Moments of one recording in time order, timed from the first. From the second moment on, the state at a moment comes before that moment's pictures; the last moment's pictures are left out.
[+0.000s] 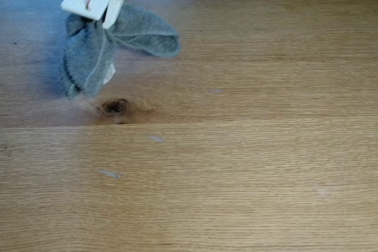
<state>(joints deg) 30.2 95.3 135.3 27.2 -13.4</state>
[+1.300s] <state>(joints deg) -14.5 69.0 135.3 2.0 6.2</state>
